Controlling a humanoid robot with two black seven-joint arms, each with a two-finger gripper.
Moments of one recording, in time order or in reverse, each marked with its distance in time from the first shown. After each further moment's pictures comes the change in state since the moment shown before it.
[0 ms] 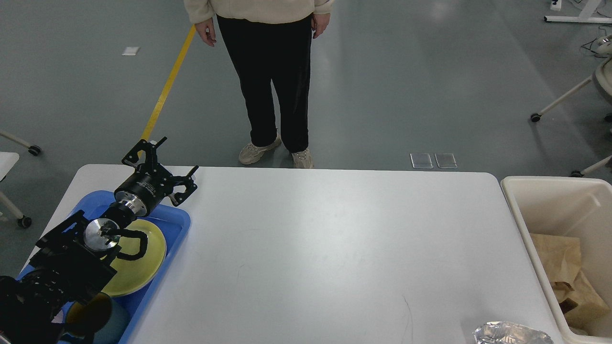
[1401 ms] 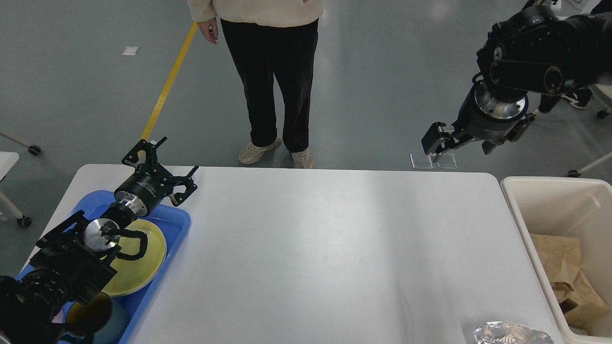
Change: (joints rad) left arm 0.000 0.000 0.000 0.000 0.000 0.000 0.000; right arm 0.803 0.539 -0.325 0.759 -0.002 0.301 -0.008
